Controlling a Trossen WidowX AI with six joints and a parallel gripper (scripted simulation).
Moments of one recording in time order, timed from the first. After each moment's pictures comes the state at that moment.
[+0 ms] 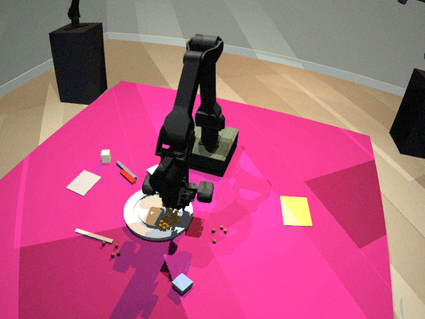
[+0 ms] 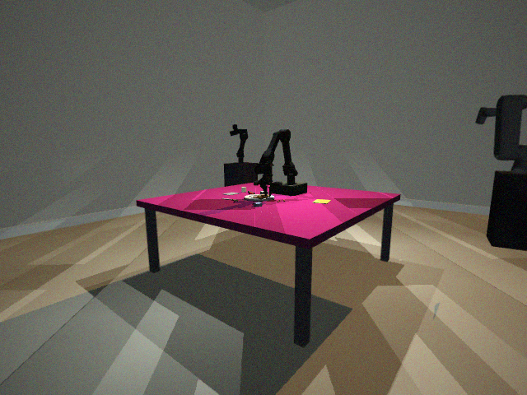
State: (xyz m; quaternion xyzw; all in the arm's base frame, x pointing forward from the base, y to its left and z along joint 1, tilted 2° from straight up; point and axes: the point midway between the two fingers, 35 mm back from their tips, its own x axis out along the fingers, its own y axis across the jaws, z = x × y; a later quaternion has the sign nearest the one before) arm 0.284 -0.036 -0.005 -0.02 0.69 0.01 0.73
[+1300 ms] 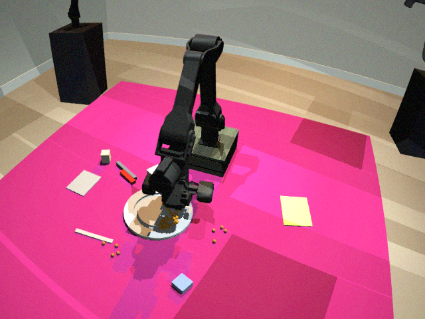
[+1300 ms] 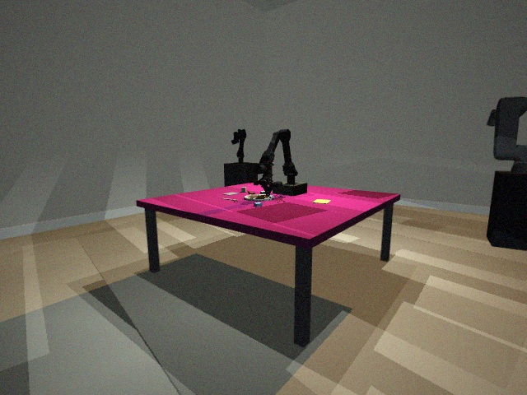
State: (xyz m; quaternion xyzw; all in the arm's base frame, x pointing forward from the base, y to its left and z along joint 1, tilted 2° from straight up) arm 0.284 -0.036 -0.004 -0.02 0.69 0.02 0.73
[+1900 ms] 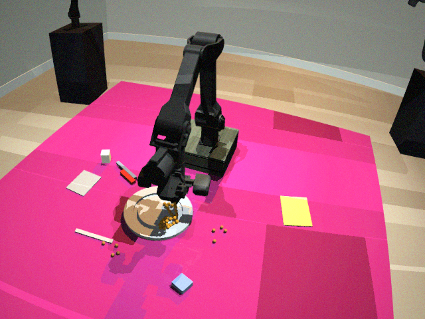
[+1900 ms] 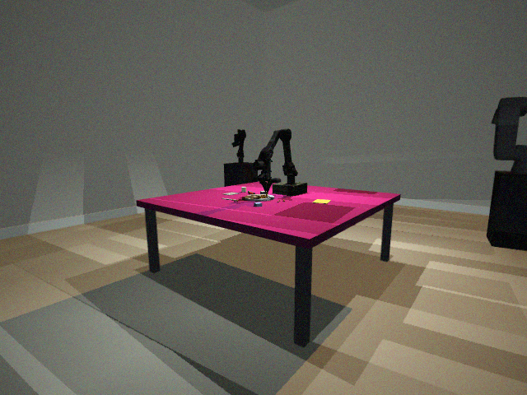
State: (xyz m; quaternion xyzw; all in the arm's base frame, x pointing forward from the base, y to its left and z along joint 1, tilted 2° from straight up) arm 0.283 -0.047 0.019 -0.02 0.69 0.01 0.73
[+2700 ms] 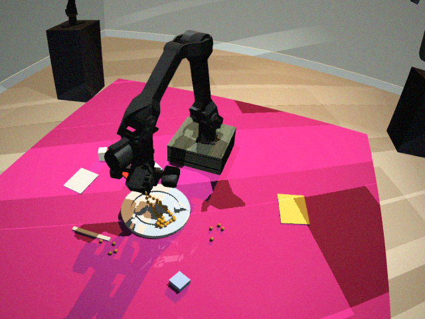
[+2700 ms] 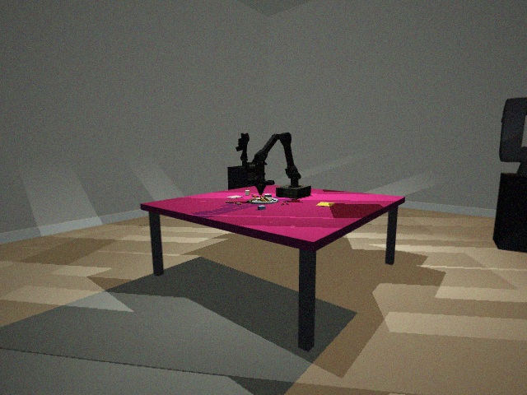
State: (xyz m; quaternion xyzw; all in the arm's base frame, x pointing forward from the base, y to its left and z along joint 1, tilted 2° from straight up) arm 0.279 -0.124 0.021 -0.03 0.69 0.01 0.73
